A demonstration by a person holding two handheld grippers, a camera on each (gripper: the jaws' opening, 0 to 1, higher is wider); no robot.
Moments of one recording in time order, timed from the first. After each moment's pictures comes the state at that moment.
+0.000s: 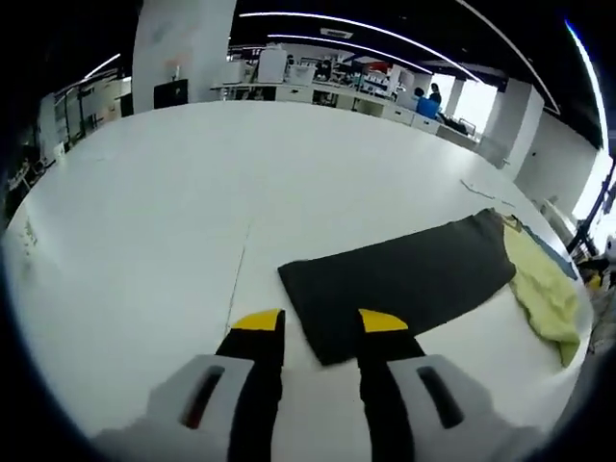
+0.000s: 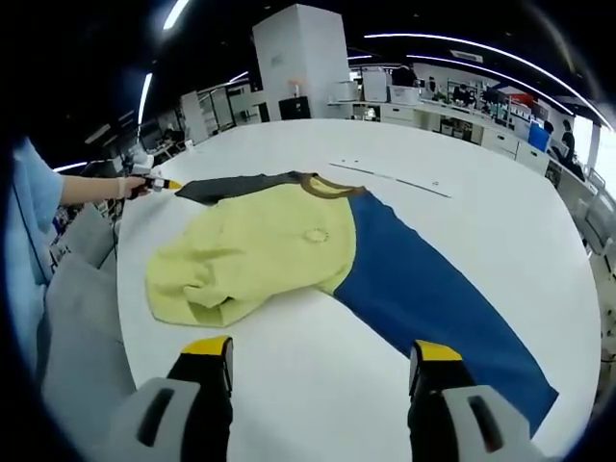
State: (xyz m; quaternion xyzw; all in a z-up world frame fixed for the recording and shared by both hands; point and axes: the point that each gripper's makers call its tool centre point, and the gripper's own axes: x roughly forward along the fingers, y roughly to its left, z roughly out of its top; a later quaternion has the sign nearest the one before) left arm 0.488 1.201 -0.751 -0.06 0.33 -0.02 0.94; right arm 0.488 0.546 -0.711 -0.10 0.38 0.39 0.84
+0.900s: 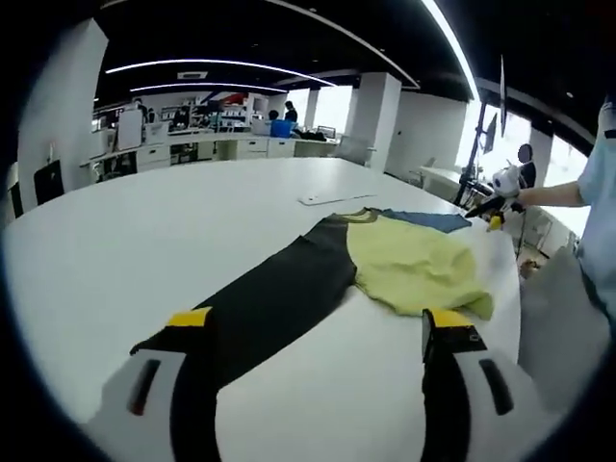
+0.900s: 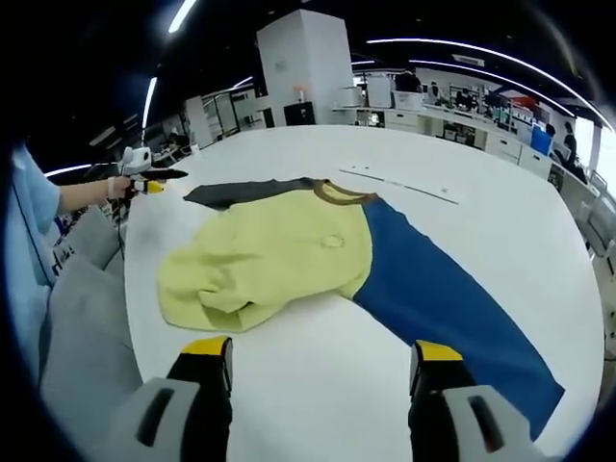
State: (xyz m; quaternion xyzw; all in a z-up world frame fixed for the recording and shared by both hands) left arm 0.465 1.041 -0.675 0.00 0.23 -0.31 0.92; right arm 0.469 0.562 -0.704 -0.09 0.36 0.40 0.84
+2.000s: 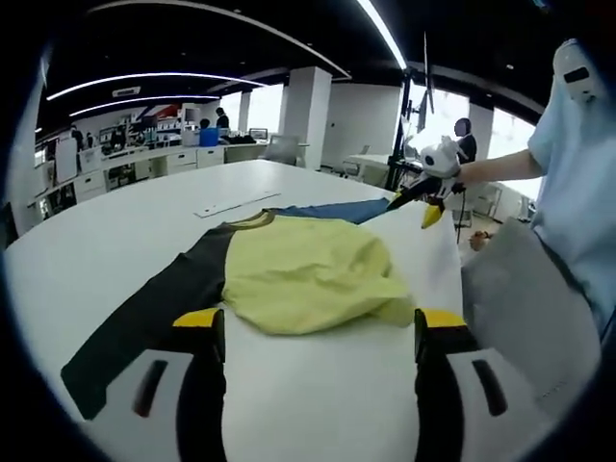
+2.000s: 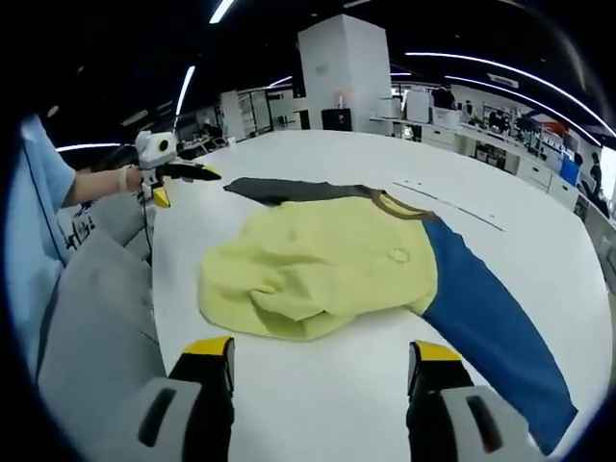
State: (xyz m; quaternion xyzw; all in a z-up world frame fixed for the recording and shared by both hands) left arm 0.392 0.909 -0.665 0.03 0.21 -0.43 0.88; right arm 0.424 0.617 -0.698 -0.12 0.33 0.46 0.81
